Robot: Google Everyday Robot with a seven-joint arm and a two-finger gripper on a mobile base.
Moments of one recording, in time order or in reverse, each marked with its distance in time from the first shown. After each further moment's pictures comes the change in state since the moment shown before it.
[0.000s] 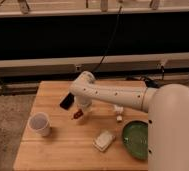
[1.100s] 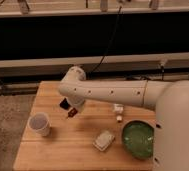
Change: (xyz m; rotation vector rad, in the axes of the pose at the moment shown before) arm -0.038 -0.011 -0.061 0.031 0.099 -0.053
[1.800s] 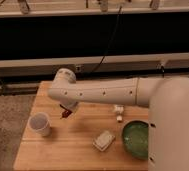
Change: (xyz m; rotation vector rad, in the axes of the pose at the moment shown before) arm -0.015 -0.014 -0.012 0.026 0.064 -0.026
